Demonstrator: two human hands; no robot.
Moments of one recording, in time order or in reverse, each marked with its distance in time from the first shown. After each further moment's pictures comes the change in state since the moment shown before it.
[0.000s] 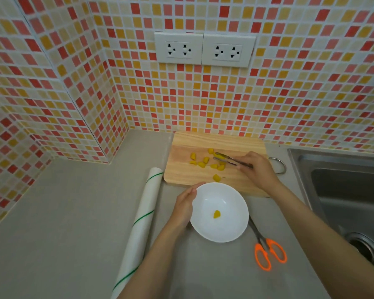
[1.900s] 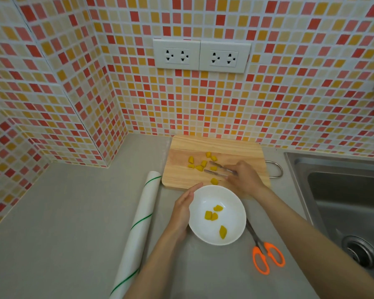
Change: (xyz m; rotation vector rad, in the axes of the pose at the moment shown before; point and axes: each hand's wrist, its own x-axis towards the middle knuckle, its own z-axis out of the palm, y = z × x) left_hand -0.009 0.005 0.003 -0.083 0.007 -0.053; right_hand 0.013 -0.002 0.031 -0.116 -0.169 0.107
